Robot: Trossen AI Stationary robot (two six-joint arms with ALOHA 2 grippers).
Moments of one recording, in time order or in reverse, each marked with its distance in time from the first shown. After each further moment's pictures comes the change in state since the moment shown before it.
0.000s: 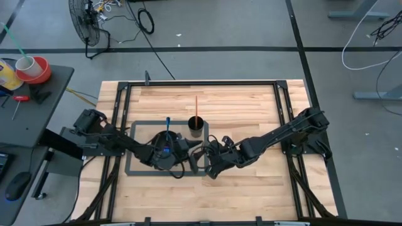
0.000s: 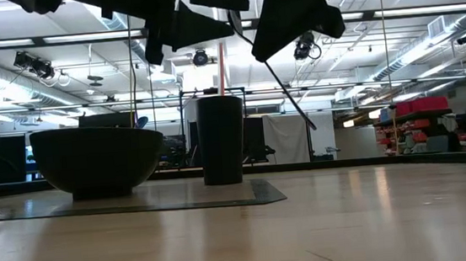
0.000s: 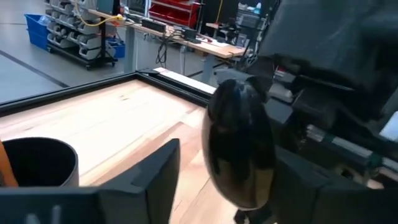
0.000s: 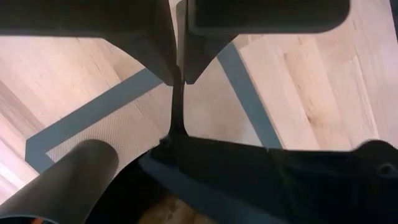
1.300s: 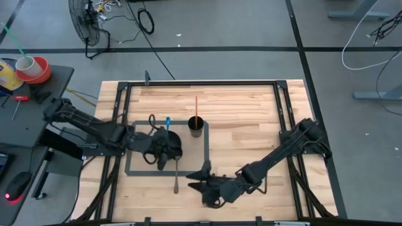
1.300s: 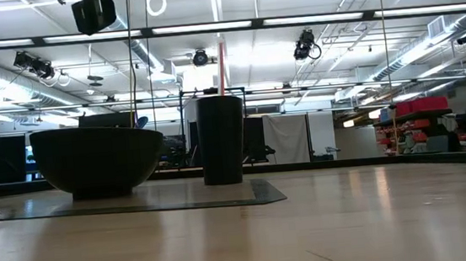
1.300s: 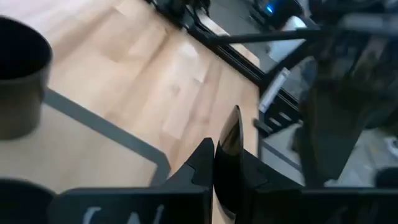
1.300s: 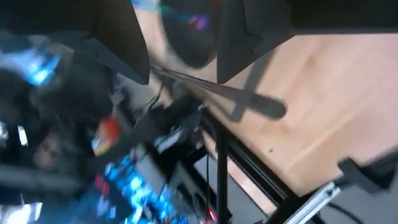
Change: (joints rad) left arm 0.038 -0.570 -0.001 -0.850 0.589 -0.425; right arm 0.216 0.140 0.034 0.768 0.281 -1.461
